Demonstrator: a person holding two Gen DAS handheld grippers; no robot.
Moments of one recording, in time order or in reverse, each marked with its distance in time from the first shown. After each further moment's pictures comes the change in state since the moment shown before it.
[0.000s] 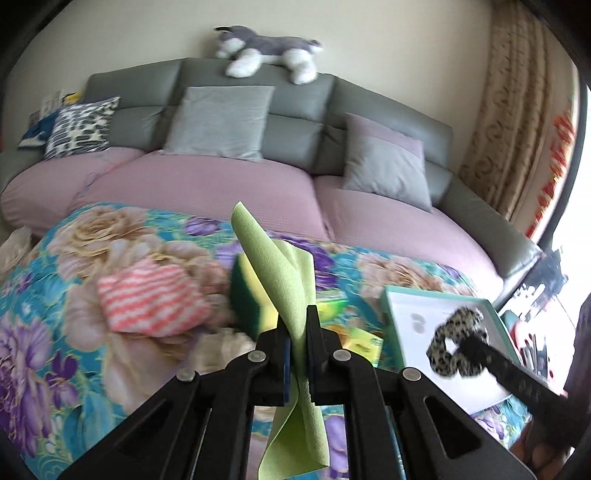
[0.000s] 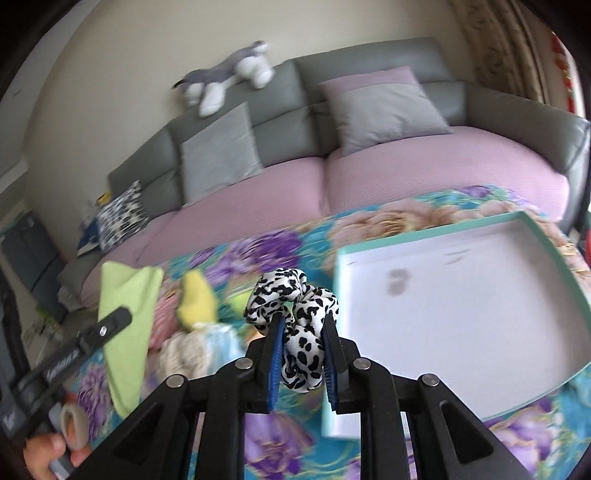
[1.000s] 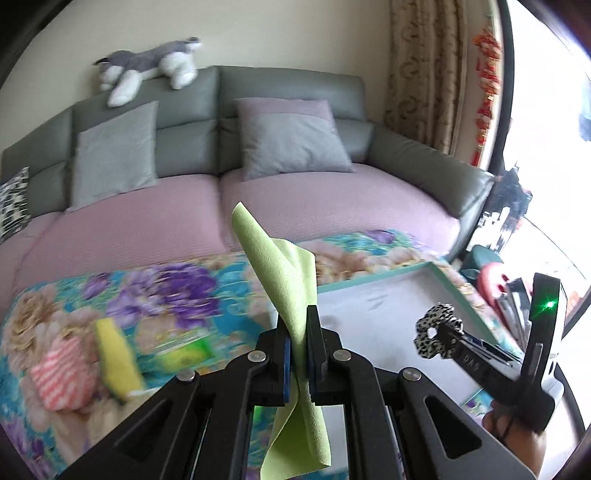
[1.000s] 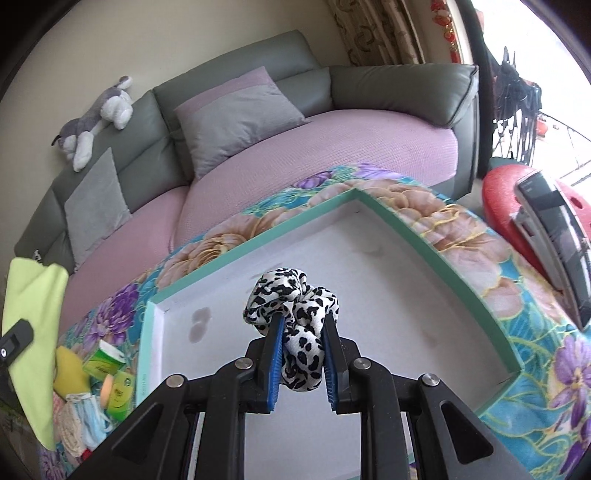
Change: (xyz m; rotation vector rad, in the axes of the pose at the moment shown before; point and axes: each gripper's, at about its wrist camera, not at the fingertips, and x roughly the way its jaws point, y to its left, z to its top) left arm 0.056 -0.147 0.021 0.313 0.072 -0.153; right arm 0.001 -0.155 0.008 0.259 -0.053 -0.349
